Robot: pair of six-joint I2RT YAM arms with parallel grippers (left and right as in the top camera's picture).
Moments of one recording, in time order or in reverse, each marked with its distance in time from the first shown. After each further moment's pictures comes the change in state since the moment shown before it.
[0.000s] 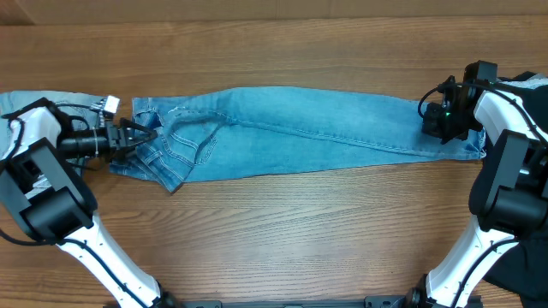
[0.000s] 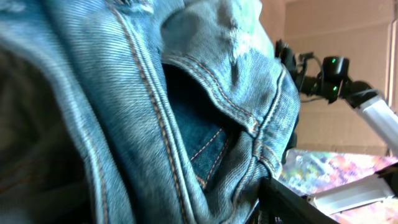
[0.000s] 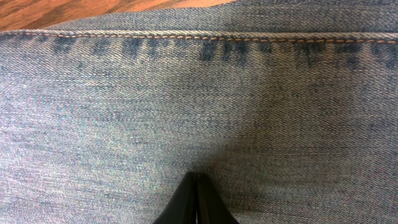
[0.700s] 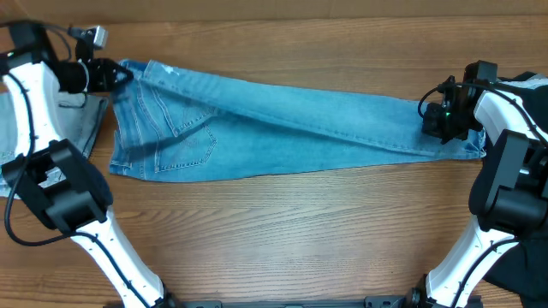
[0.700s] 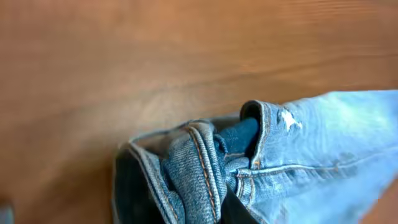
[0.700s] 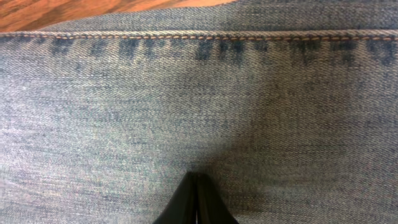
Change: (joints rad) left arm -0.133 0.007 0.462 0.345 -0.309 -0.249; right arm 0.000 0.001 0.002 -0.002 0.002 -0.001
